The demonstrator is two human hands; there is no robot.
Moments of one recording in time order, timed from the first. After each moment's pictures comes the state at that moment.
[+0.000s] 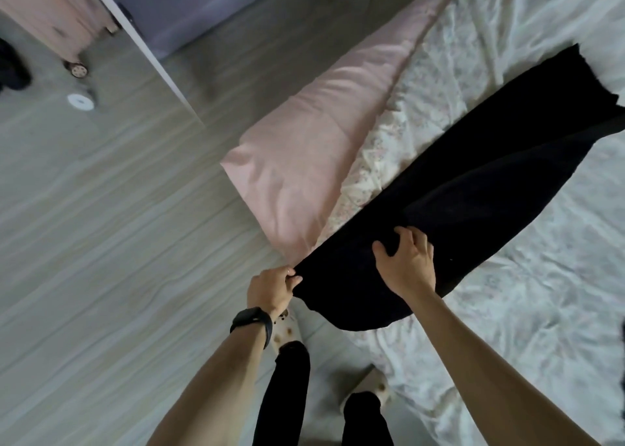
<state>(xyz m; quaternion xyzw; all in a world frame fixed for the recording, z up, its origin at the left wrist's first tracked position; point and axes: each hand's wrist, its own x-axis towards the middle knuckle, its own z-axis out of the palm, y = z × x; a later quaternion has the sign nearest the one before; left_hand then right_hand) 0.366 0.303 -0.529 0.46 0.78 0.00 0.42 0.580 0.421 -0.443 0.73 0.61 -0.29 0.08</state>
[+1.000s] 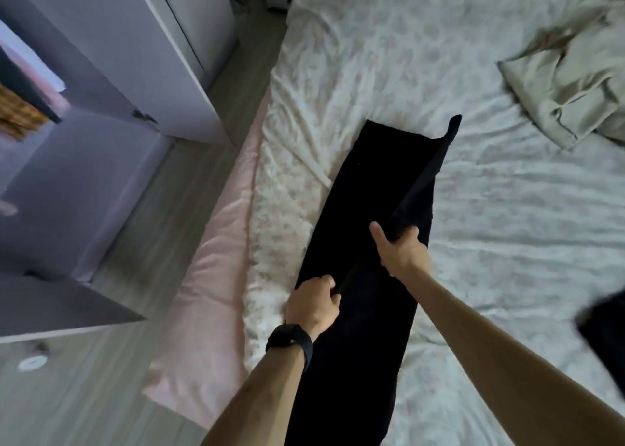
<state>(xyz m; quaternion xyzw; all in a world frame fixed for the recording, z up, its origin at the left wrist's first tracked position) 0.557 0.604 -0.426 0.70 0.62 -0.08 0.35 0.755 0.635 -0.409 0.86 0.32 -0.38 -0.12</state>
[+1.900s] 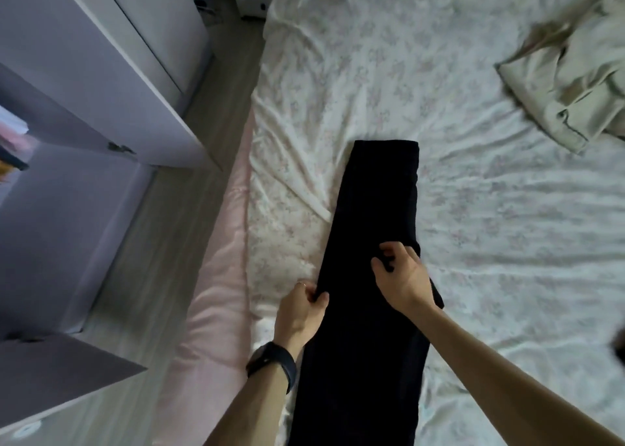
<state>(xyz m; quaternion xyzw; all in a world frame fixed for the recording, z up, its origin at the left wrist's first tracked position) 0.531 0.691 -0.451 0.54 0.68 0.01 0.50 0.744 0.675 -0.434 0.82 0.41 -0.34 -0.19</state>
